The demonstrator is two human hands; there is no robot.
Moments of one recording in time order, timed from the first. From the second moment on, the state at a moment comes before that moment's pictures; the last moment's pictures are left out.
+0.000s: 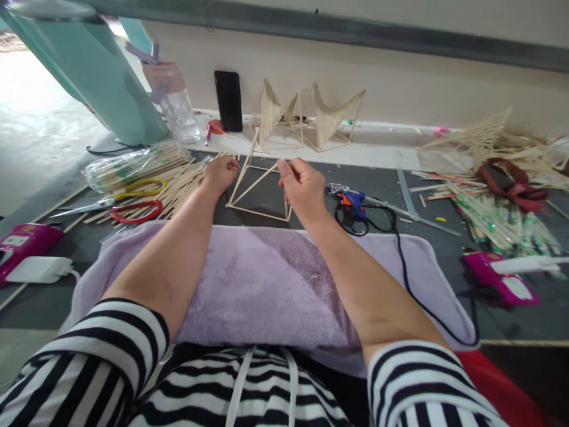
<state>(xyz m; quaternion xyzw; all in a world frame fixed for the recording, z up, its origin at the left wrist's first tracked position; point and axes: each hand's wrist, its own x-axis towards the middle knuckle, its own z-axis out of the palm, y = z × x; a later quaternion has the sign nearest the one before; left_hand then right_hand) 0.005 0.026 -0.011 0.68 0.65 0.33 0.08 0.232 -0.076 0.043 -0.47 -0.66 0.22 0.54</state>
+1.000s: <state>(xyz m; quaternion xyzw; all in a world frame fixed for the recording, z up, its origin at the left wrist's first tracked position) 0.006 0.024 -0.007 0.67 0.66 0.33 0.10 0.232 -0.076 0.042 -0.47 -0.66 0.22 0.54</state>
